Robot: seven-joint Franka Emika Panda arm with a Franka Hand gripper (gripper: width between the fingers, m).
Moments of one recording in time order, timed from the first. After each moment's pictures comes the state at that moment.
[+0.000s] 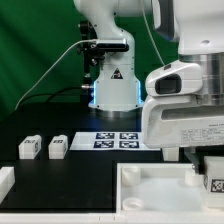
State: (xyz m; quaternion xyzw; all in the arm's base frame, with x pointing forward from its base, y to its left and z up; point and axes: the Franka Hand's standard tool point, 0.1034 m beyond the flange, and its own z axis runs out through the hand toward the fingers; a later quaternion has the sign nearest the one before) arm 0.634 0.124 0.080 -0.99 0.09 0.00 0.07
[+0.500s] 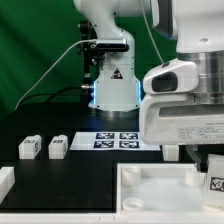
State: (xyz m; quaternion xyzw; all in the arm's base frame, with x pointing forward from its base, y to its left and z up) arm 0.637 0.119 0.082 -0.97 0.24 0.01 0.08
